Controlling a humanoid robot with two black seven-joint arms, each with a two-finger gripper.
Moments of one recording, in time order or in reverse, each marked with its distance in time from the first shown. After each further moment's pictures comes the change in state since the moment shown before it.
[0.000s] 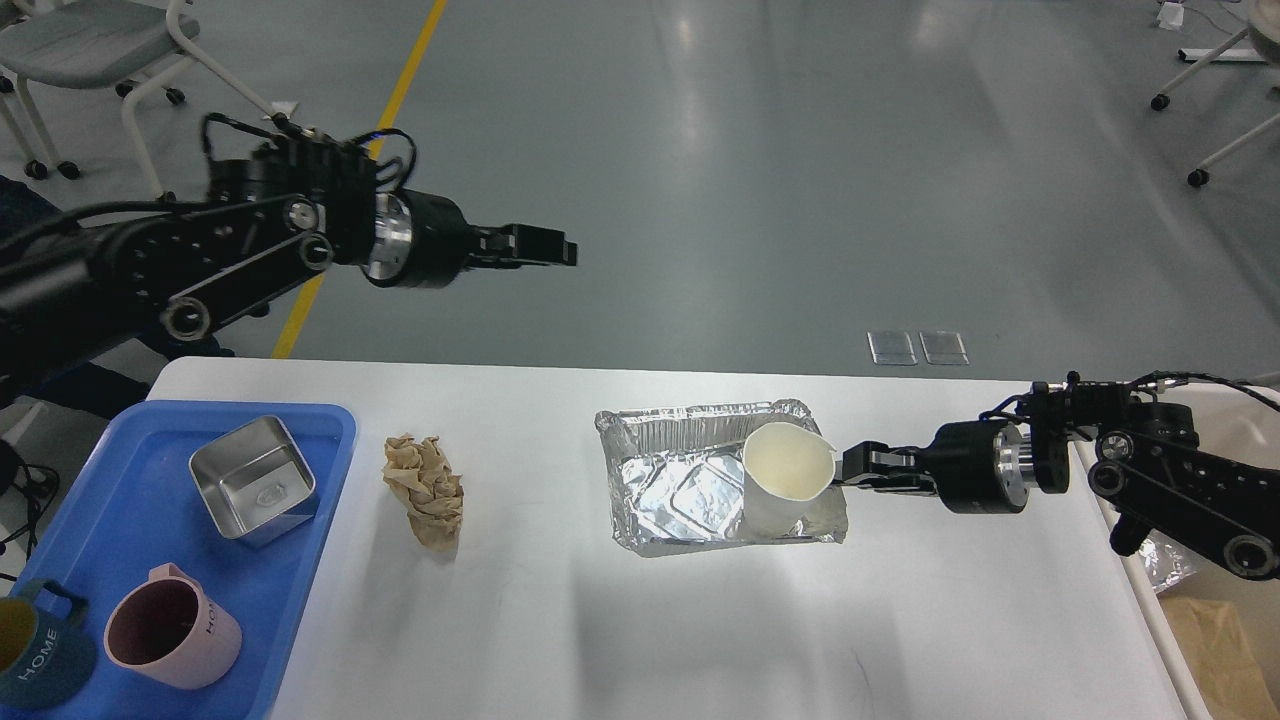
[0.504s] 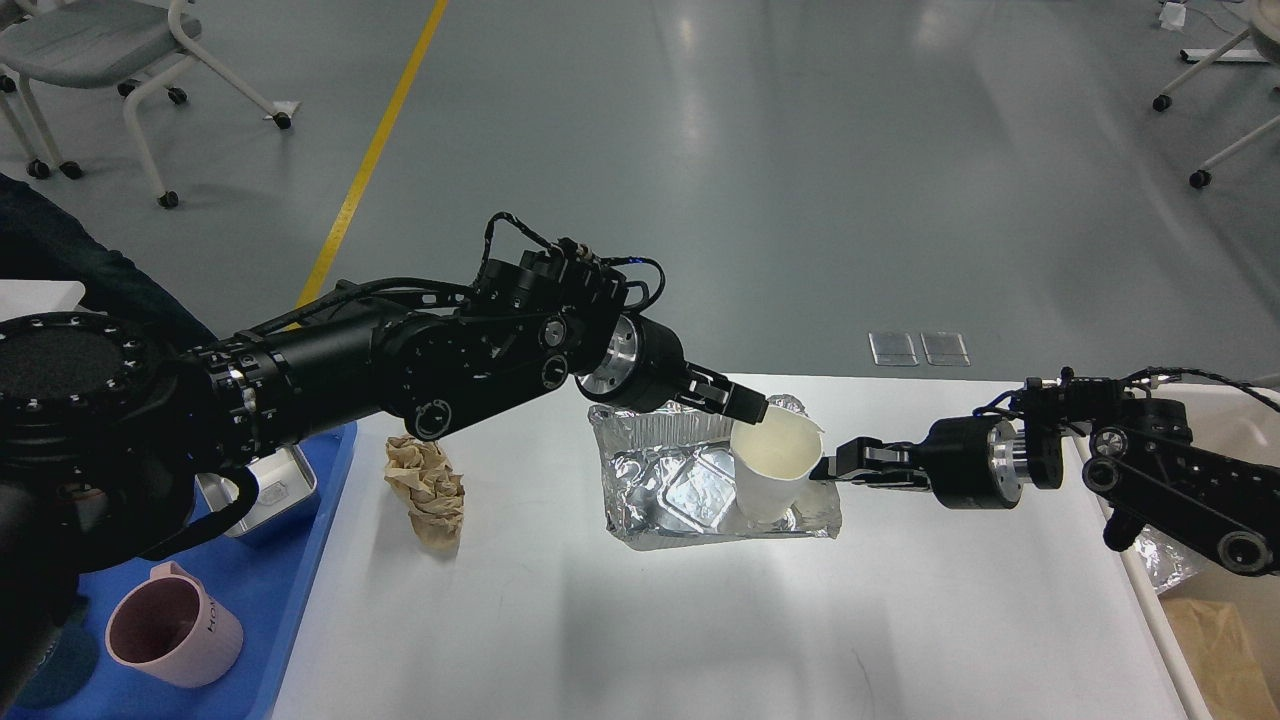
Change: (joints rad) left arm -0.007 -0.463 0.090 0.063 0.093 -0.029 0.003; right arm 0.007 0.009 0.003 0.000 -0.001 0.000 0.000
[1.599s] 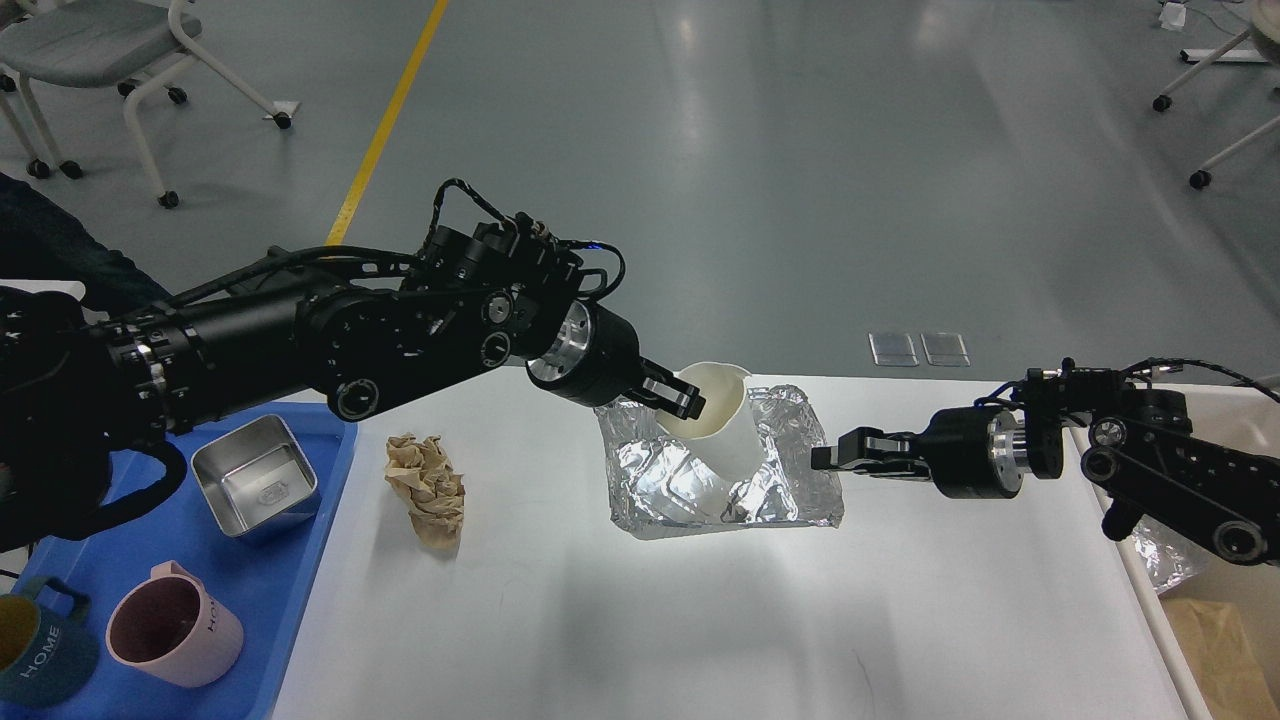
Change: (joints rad) left arm -0.027 0.100 0.006 -0.121 0.072 -0.097 -0.020; right arm 0.019 0.011 -0.002 -0.026 0.000 0.000 -0.006
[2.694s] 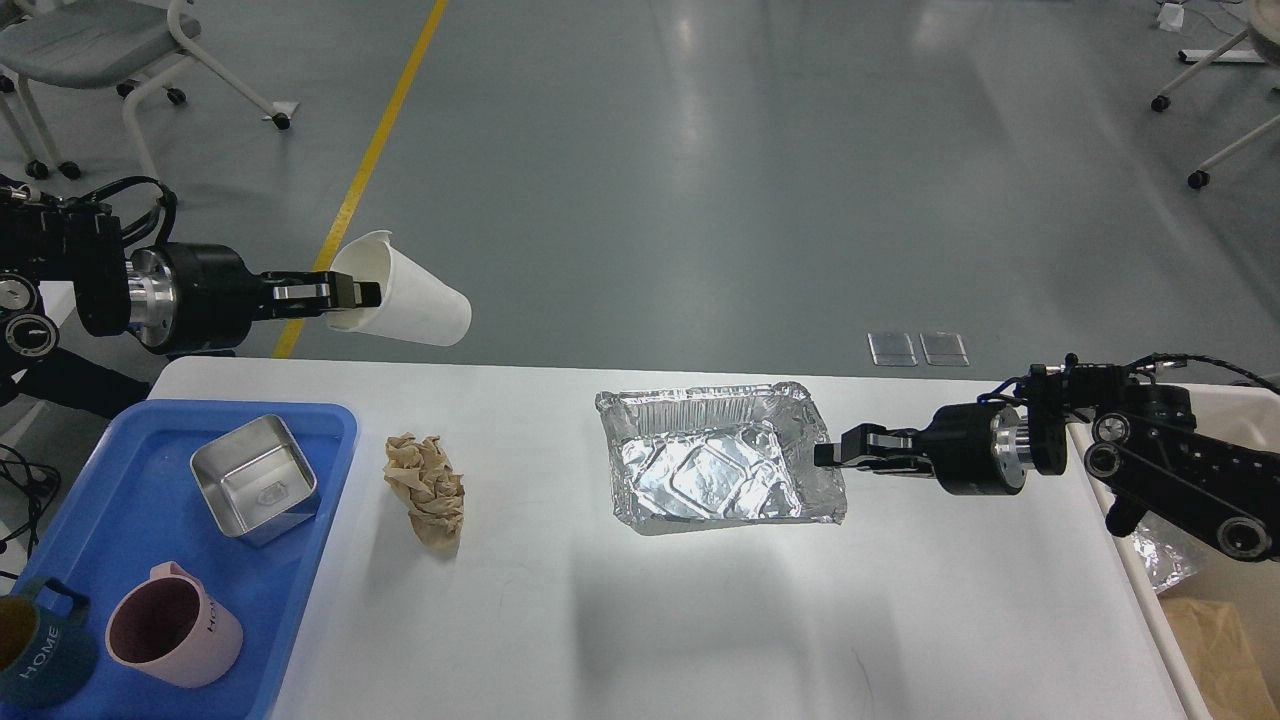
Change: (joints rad) left arm 0.218 0.787 -0.264 -0.406 -0.051 0.129 0.010; right arm 0.009 -0.006 -0.003 0.000 0.000 0.003 -0.002
